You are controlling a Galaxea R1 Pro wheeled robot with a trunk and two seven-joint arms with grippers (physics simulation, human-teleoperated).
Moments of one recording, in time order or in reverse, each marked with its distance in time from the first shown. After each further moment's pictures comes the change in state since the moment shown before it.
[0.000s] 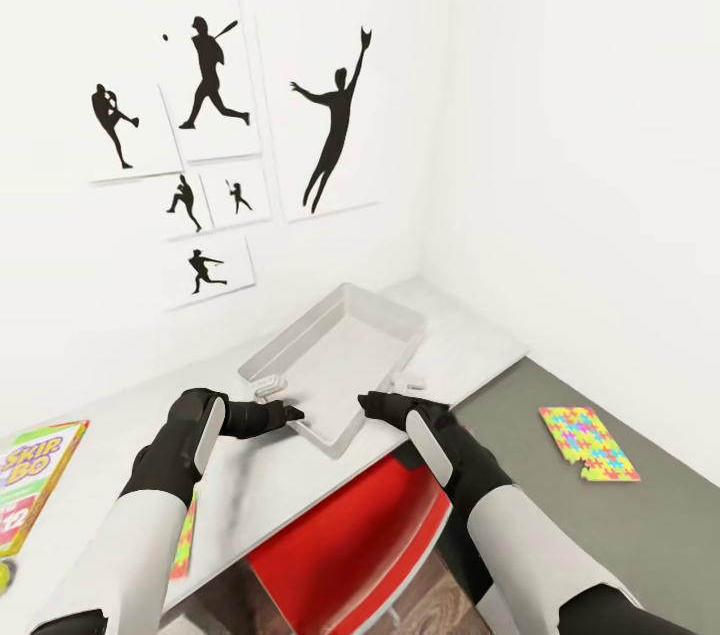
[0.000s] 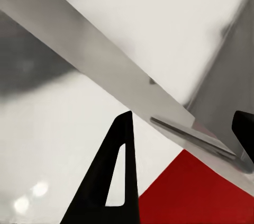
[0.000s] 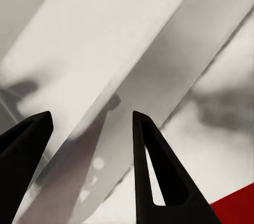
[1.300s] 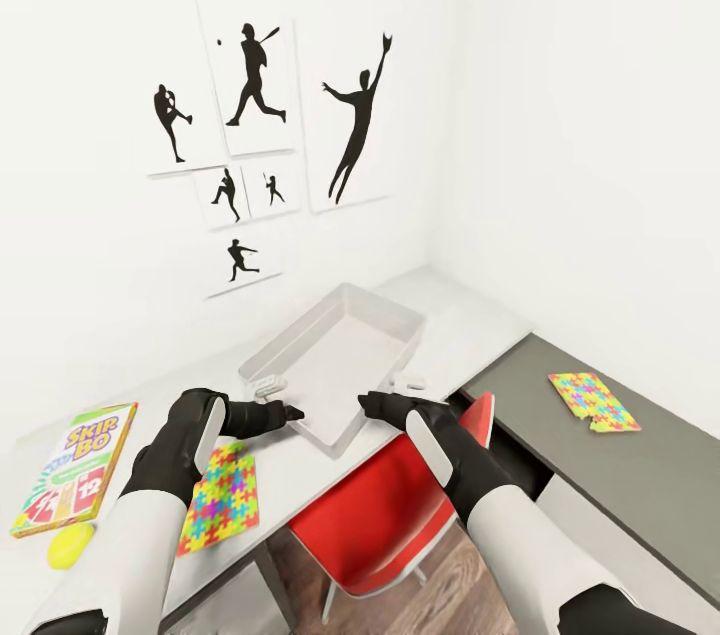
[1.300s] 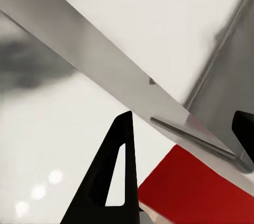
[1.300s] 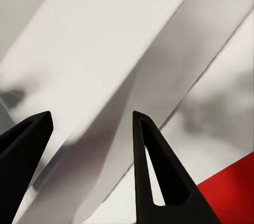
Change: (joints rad) left arm 0.000 0.000 0.000 0.000 -0.001 -0.002 0.000; right arm 0.000 0.000 -0.001 0.000 0.002 -0.001 0.001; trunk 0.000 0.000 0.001
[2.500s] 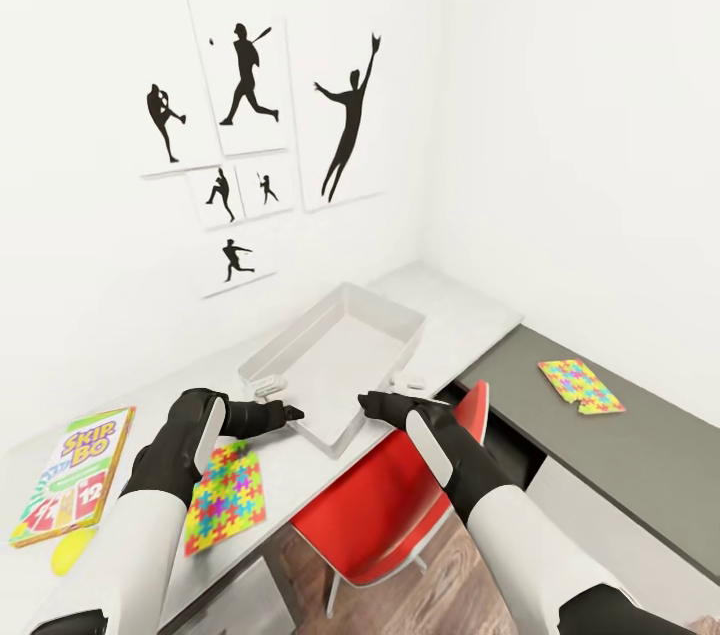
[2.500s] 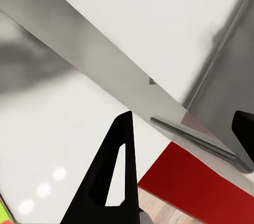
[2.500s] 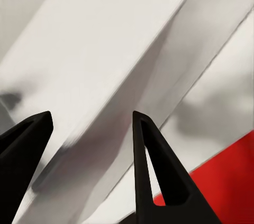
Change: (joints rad) left arm 0.000 0.001 -0.001 0.000 0.003 -0.001 0.001; right arm 0.000 0.000 0.001 0.000 0.001 -0.001 0.000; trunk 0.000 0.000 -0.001
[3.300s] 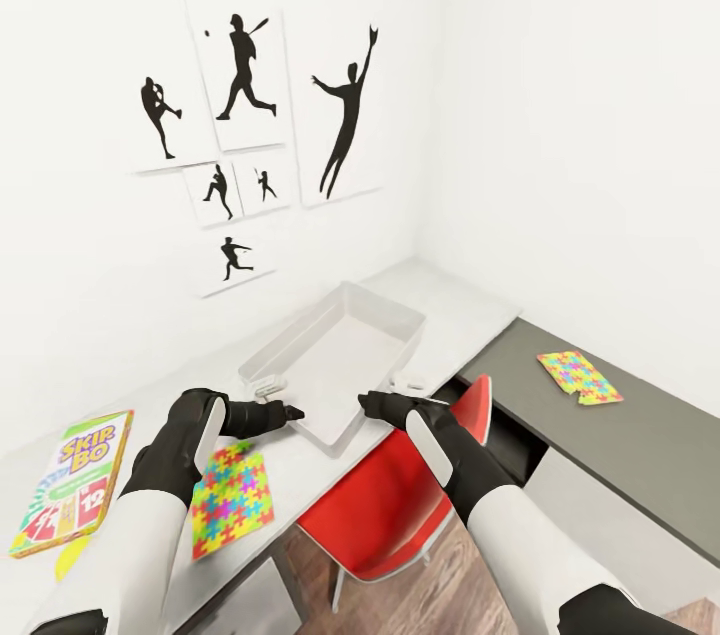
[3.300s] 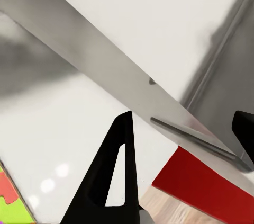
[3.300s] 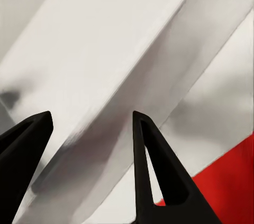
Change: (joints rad) left arm 0.000 0.000 0.000 0.000 0.000 0.000 0.000; right arm 0.000 0.000 -0.001 -0.001 0.001 0.001 0.000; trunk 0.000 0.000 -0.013
